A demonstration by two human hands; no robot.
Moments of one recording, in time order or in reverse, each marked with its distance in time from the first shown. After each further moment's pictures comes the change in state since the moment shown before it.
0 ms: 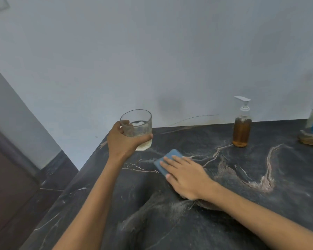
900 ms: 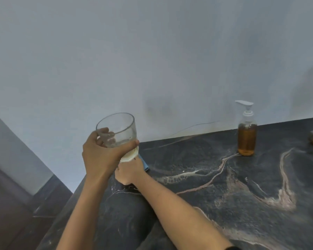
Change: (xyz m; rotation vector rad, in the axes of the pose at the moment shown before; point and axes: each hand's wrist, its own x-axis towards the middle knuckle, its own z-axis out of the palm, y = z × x) left_hand 0.012 0.018 -0.017 -0.081 0.083 0.037; right_hand 0.192 -0.076 0.027 0.196 0.027 0.079
